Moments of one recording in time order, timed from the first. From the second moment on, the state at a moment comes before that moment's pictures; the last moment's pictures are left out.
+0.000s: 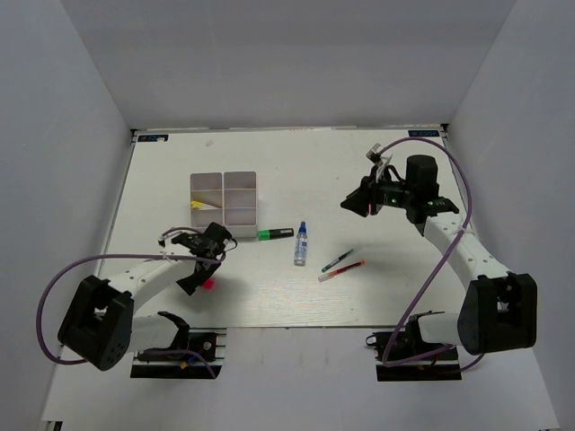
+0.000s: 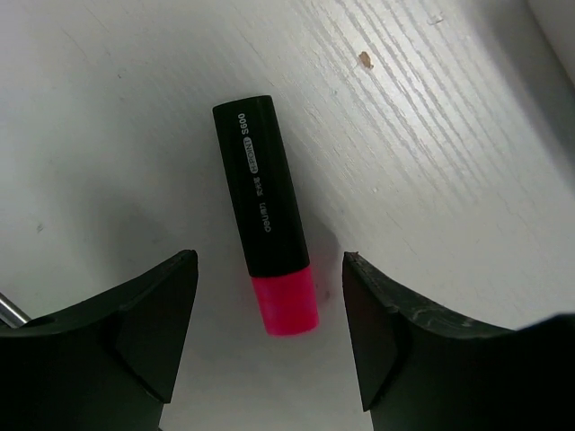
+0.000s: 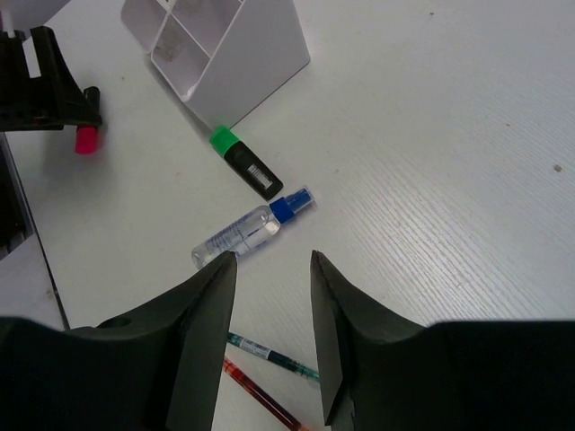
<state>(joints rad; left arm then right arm) -0.51 1.21 0.62 -0.88 -0.55 -1.36 0.18 1.30 0.91 -0.13 -0.86 -0.10</state>
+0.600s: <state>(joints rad) -0.47 1.28 0.61 -0.74 -0.51 -1.34 0.11 1.21 0.85 -0.13 -0.94 -0.12</state>
